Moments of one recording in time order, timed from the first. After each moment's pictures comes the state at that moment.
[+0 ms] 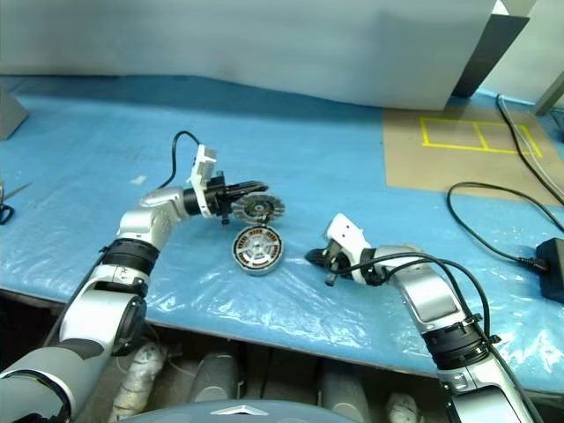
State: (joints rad) left arm -0.79 0.32 -0.01 0.66 -0.40 0.25 -1.32; right arm -0.26 -0.55 0.22 -0.14 0.18 0.57 0.92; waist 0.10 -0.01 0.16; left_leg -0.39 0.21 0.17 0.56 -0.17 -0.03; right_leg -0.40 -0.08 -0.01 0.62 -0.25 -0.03
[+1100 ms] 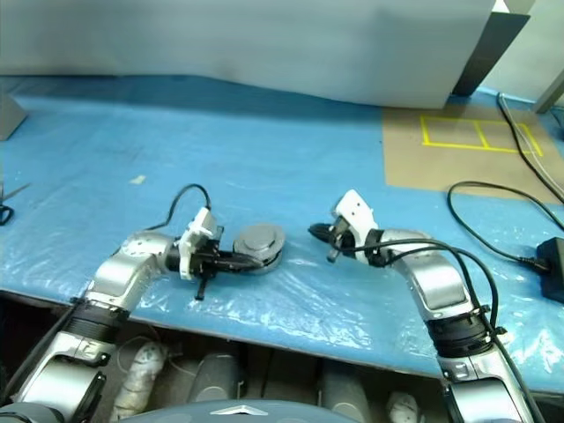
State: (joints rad) left arm -0.37 0.48 -0.07 0.00 -0.51 0.43 -1.36; right arm -0.36 -0.55 0.13 -0.20 0.26 0.57 0.86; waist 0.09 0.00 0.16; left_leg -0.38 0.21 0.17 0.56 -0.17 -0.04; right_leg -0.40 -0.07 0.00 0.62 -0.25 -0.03
